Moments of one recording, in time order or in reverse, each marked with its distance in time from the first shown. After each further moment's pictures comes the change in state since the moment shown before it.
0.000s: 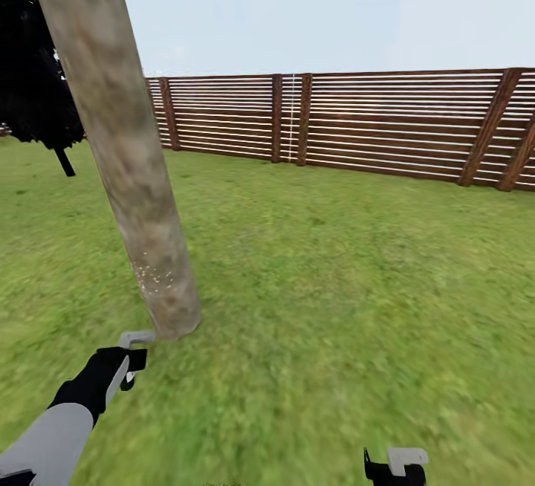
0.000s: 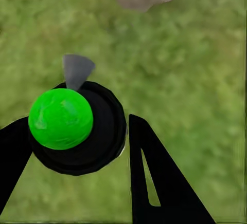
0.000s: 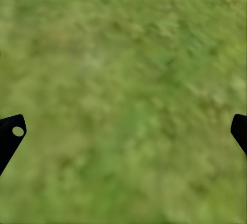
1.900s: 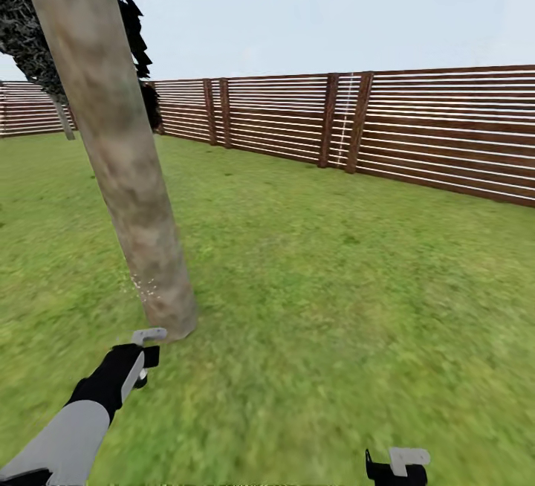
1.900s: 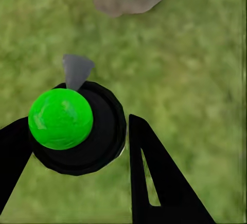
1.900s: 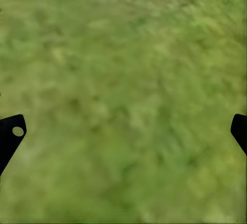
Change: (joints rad) left arm -0.005 -0.062 -0.004 -0.018 0.038 0.012 0.065; right arm 0.000 -0.005 0.000 0.000 -0.001 0.000 -0.001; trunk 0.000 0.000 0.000
